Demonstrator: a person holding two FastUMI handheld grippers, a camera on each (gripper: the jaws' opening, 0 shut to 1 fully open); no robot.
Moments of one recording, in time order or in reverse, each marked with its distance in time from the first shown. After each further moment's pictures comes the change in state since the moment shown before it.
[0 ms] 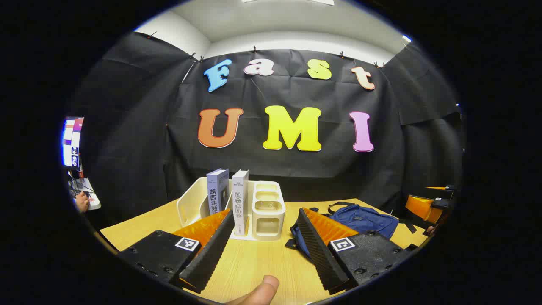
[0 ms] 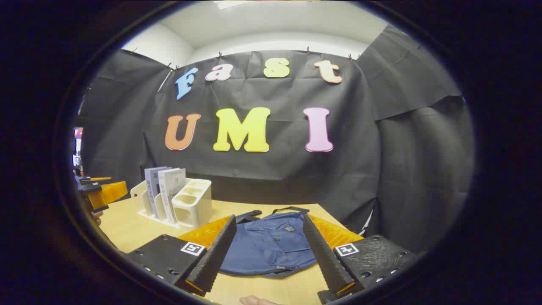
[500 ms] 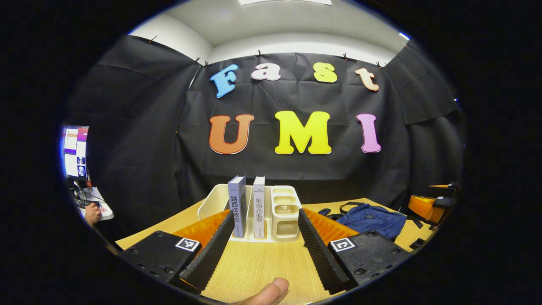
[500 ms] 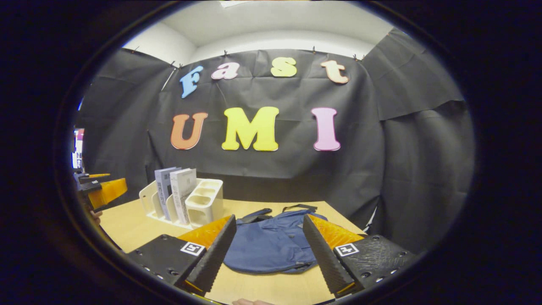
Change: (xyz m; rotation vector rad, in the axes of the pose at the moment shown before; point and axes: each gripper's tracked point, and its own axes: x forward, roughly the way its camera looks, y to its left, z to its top) left arm -0.011 0.036 0.010 0.044 0.011 0.037; right arm -0.014 0.043 -0.005 -0.007 0.048 0.014
